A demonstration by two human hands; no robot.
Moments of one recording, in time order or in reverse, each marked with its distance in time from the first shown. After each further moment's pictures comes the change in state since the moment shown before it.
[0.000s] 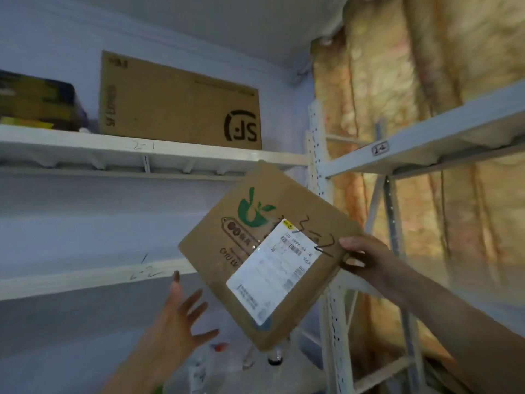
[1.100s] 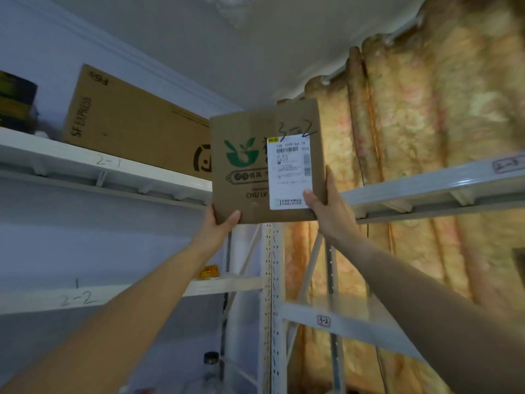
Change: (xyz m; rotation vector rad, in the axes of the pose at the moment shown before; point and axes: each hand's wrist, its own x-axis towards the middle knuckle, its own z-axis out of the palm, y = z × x) left_hand 0.043 0.098 0.144 0.447 -0.289 0.500; right_hand -0.003 -0.134 0.051 -0.783 0.375 -0.490
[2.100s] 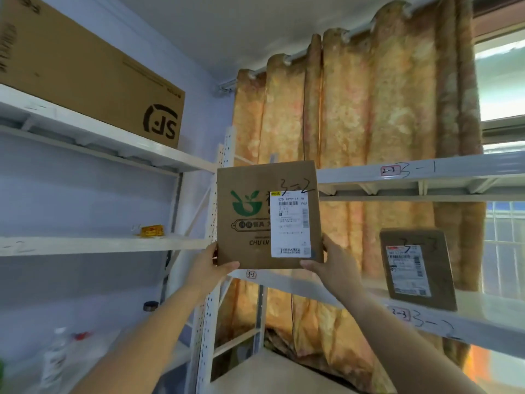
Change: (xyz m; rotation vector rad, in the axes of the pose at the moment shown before) left_hand -0.131 -0.015 0.097 0.108 -0.188 -0.132; right_hand -0.149 0.008 -0.132 -0.529 -0.075 0.245
